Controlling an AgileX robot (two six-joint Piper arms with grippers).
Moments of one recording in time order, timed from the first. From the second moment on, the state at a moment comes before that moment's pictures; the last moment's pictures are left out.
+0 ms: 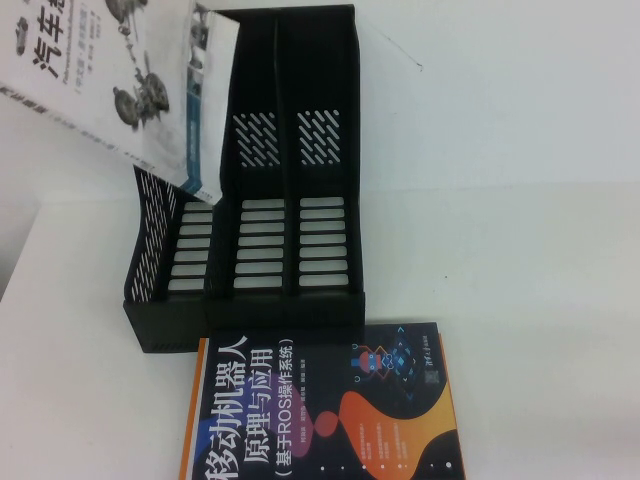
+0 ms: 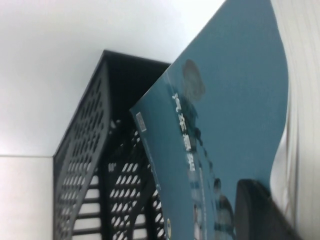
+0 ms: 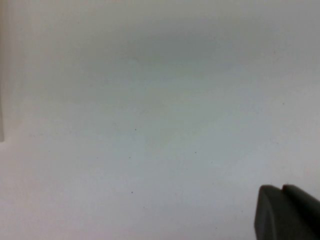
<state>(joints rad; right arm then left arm) 0.56 0.61 -0.49 -0.28 1.09 0.71 0.14 1.58 -1.94 -0.62 1.09 0.02</state>
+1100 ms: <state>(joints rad) 0.56 0.61 -0.49 -0.28 1.08 0.71 0.14 1.70 -2.05 -0.71 1.14 0.06</state>
